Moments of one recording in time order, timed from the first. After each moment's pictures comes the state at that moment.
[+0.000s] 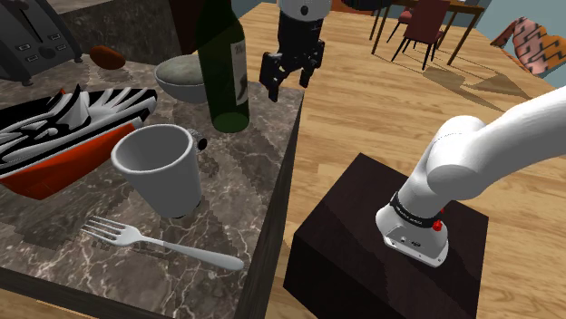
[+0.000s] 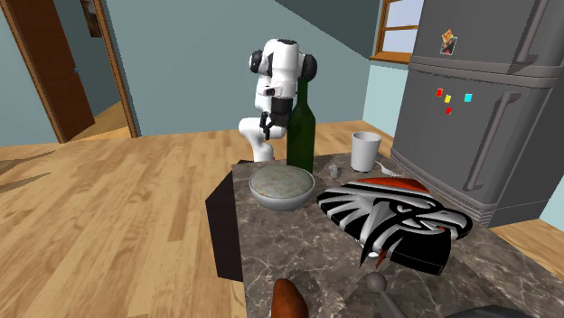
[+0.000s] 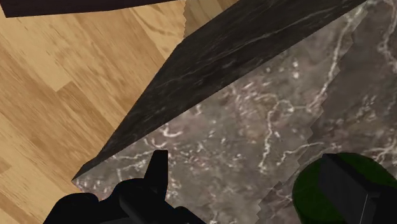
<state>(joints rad) 0.06 -0.59 0.35 -2.26 0.09 1.80 0.52</state>
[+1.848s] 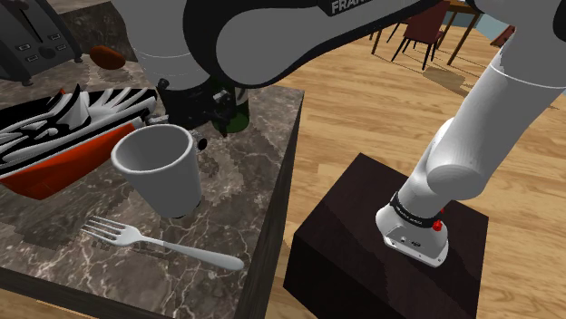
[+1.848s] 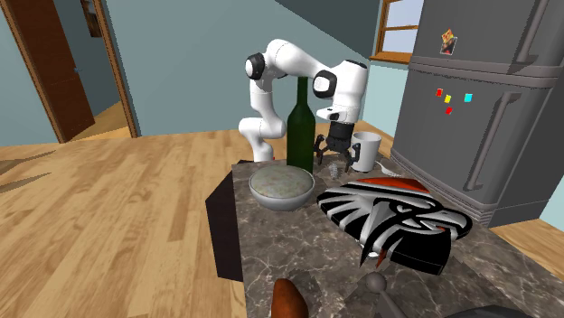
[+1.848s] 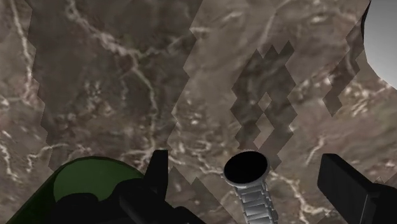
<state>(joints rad) 0.07 0.01 0.74 -1.85 -0.20 1.87 1.07</state>
